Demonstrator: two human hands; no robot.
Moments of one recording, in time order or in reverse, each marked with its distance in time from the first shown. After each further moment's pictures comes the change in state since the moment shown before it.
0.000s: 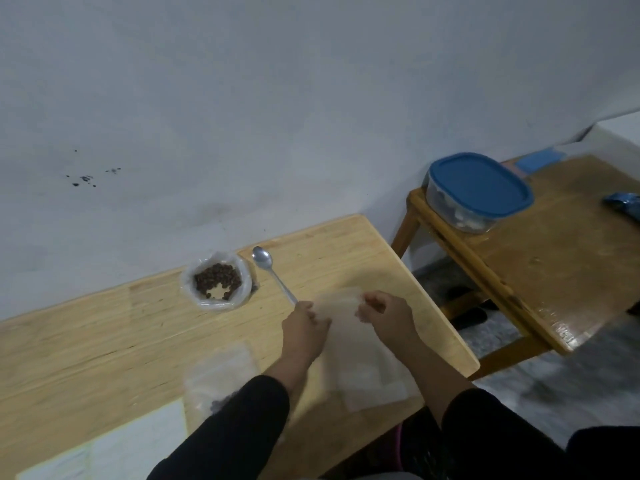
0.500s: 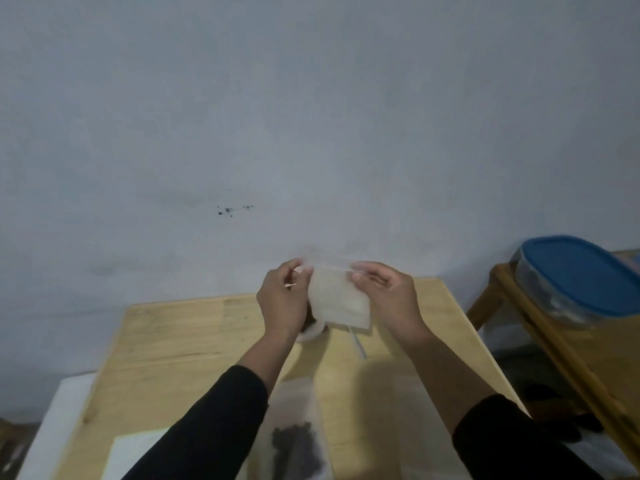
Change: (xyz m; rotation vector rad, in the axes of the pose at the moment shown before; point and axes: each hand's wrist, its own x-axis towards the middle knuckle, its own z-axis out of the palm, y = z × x) left_hand 0.001 0.033 -0.167 -0.384 0.662 0.166; right_hand 0.014 -0.160 0.065 0.467 -0.222 -0.398
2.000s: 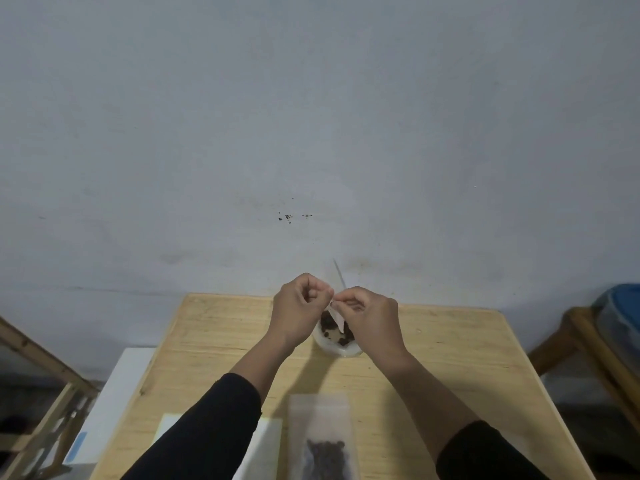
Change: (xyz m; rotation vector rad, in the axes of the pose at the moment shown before) left_hand 0.022 -0.014 -0.056 0.006 -0.152 -0.023; right_hand 0.002 0.012 0.085 -0.417 -0.188 -0.051
